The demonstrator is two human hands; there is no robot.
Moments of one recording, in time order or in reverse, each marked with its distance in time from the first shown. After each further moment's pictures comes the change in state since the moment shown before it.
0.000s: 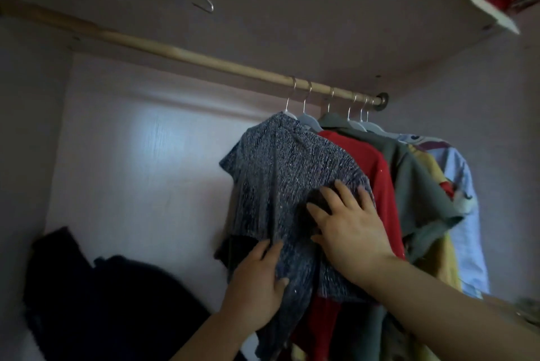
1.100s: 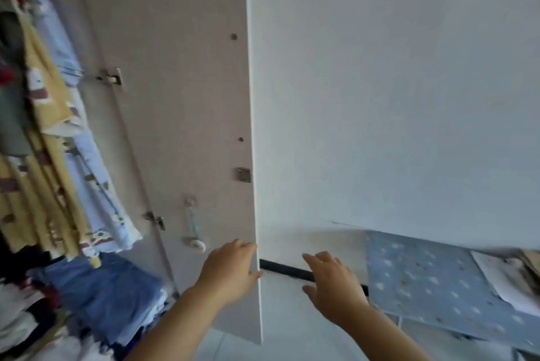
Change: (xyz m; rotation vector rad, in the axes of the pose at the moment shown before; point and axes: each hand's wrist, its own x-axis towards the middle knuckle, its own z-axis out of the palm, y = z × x) left_hand -0.482 0.454 0.073 -0.029 -0.842 0.600; right_hand -0.743 0.073 -0.252 0.329 -0.874 1.004
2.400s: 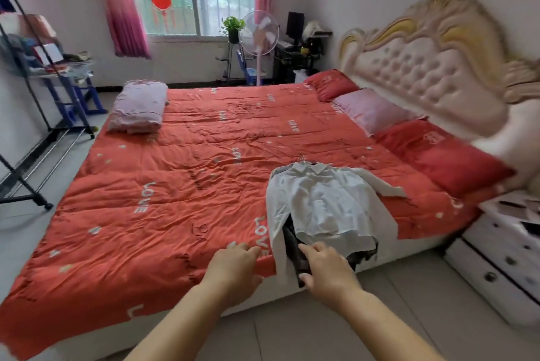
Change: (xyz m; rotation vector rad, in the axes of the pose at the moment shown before) left_hand -0.788 0.756 0.172 0.296 -0.451 2.140; right_hand -1.107 0.085 0.057 0.241 0.425 2.106
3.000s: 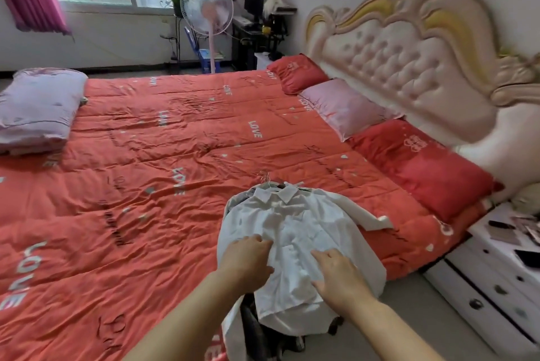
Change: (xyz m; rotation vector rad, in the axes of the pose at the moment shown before) left_hand 0.380 0.043 -0.059 0.001 -0.066 0.204; right_hand 0.277 0.174 -0.072 0.050 -0.062 0.218
